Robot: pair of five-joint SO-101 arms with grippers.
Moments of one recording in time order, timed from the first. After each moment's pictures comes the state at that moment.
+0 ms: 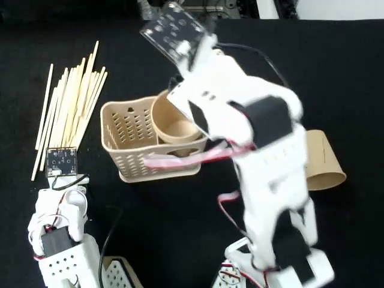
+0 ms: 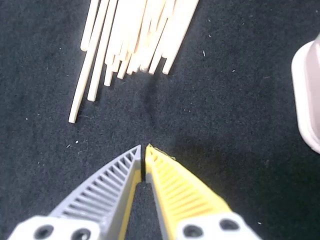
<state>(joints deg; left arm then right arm) -28.1 -103.8 96.3 62.9 -19.4 -26.9 -16.1 -26.1 87.7 22.9</state>
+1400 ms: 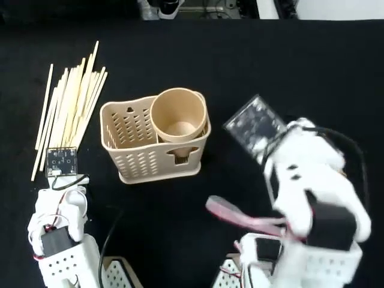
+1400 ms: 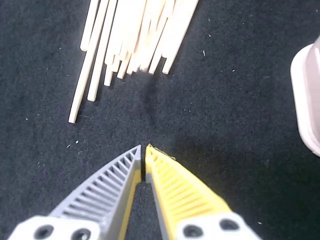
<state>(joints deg) -28.1 -103.8 96.3 62.9 -19.5 12.6 -58.6 24.5 80.7 54.5</state>
